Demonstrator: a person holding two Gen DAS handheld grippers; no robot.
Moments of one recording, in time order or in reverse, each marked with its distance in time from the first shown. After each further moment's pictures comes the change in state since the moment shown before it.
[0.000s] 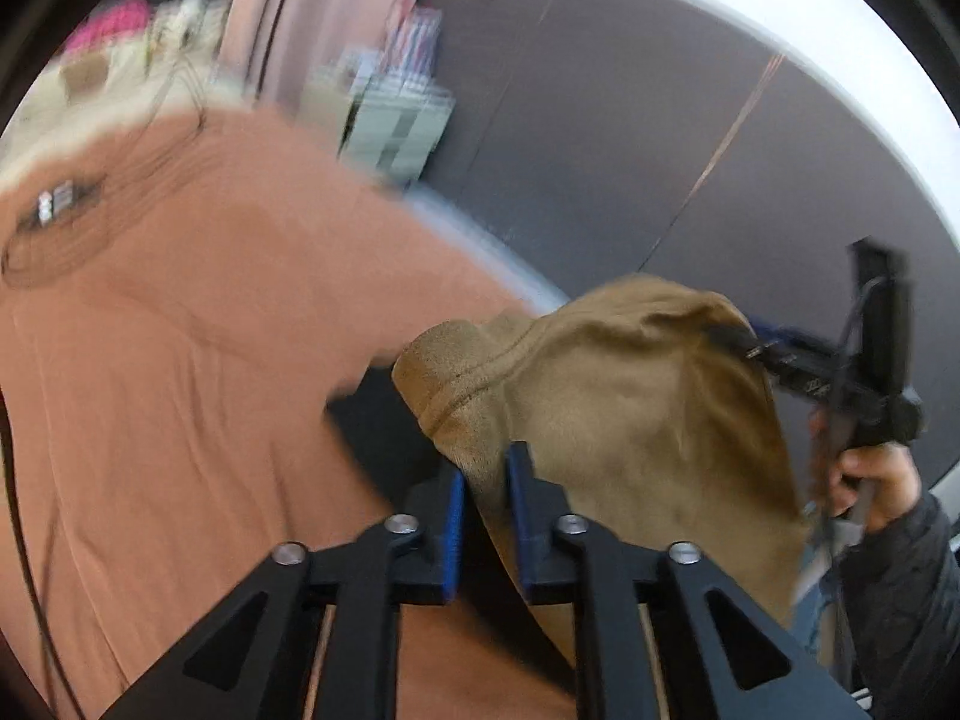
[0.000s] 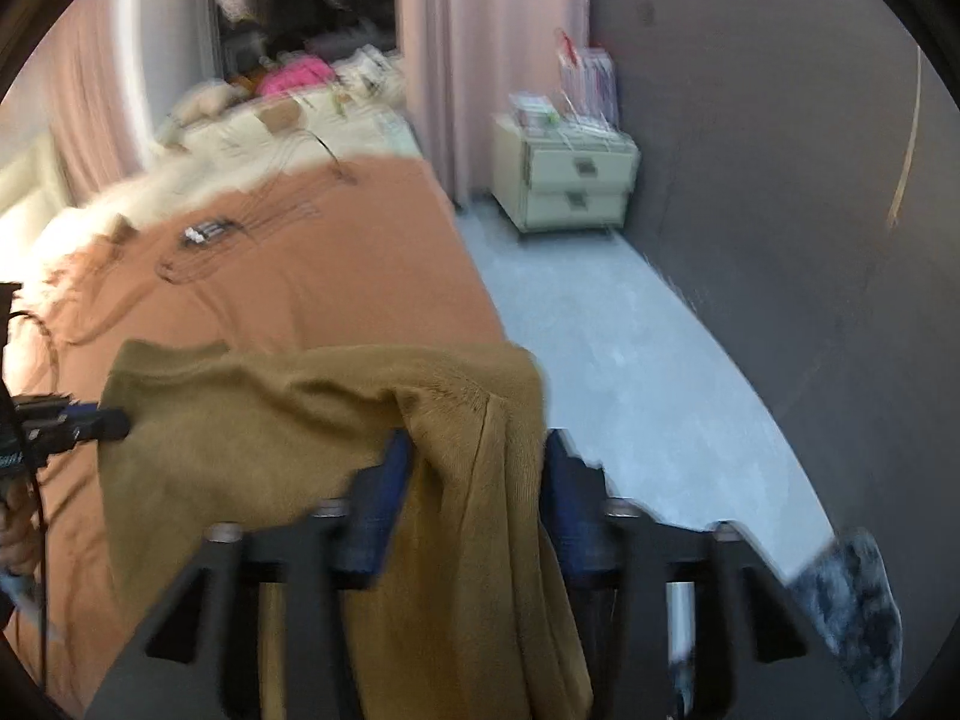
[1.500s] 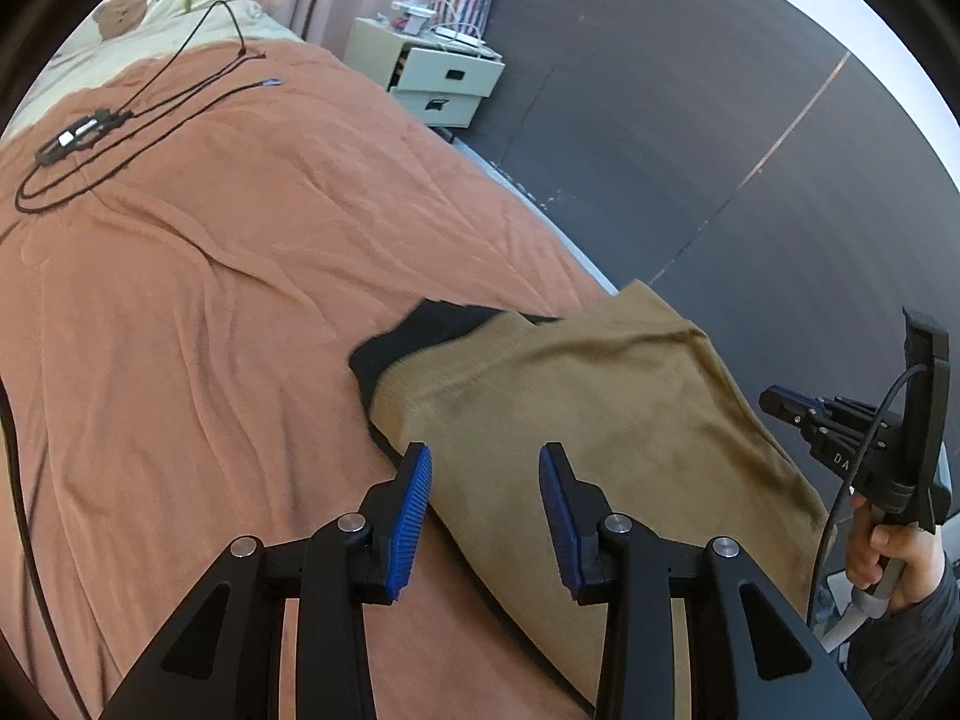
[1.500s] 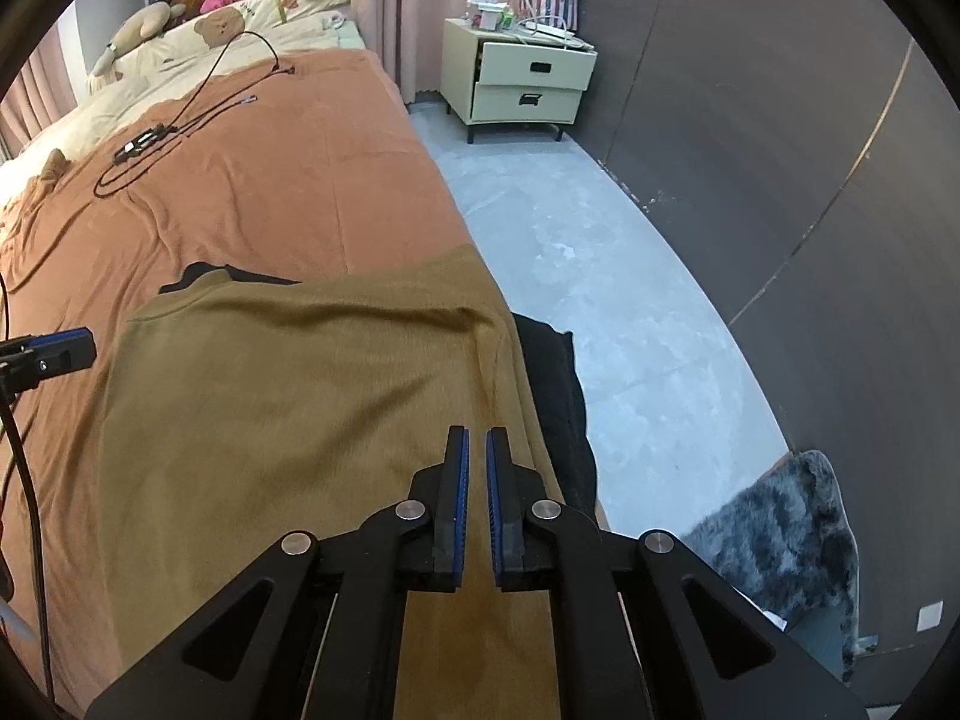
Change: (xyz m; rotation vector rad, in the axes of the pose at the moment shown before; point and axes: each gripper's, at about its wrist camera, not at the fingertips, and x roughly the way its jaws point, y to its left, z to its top) left arm 0.004 -0.008 -0.001 -0.064 0.034 0.044; right arm -0.015 -0.035 0.008 -0.005 0.202 -0.126
